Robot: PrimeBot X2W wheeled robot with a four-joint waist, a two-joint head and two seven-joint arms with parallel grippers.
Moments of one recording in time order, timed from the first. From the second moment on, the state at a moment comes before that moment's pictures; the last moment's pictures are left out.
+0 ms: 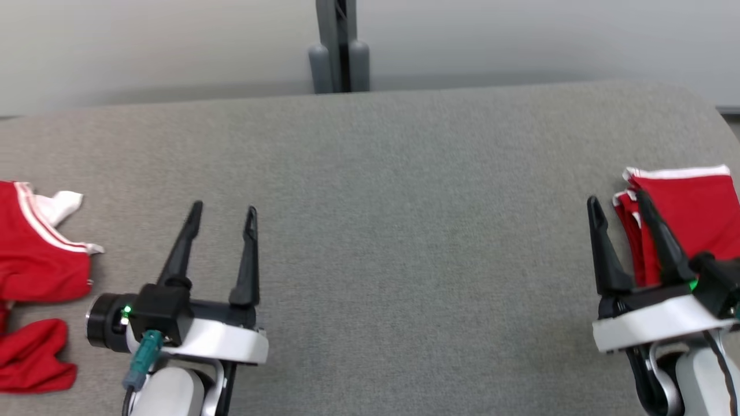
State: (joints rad) left arm -0.18 0.14 -0.22 0.07 -0.19 0.12 -0.26; right arm -0.21 -0.14 0.07 0.12 0.26 0.13 -0.21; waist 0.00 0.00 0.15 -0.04
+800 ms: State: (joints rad) left arm -0.02 0.17 -0.23 0.10 -0.22 0.16 -0.18; right arm 0.03 -0.06 -0.01 0.00 0.20 0.13 -0.07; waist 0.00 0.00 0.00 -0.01
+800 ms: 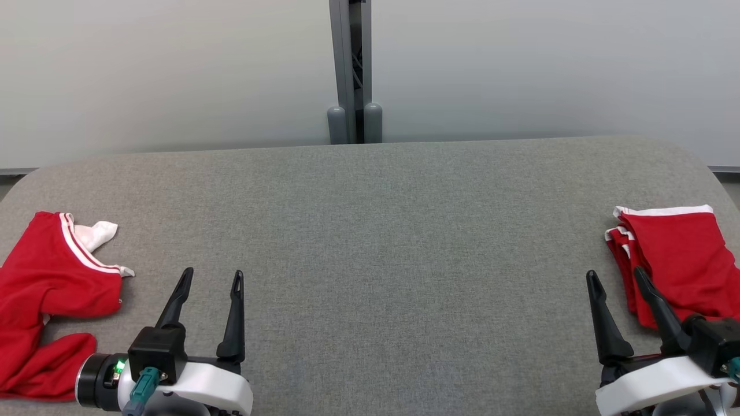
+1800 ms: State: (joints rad) left arm -0.03 0.17 -0.24 0.09 -0.24 0.17 -0.19; right arm 0.05 -0.05 -0.02 -0.01 0.21 0.13 -0.06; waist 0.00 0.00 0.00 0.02
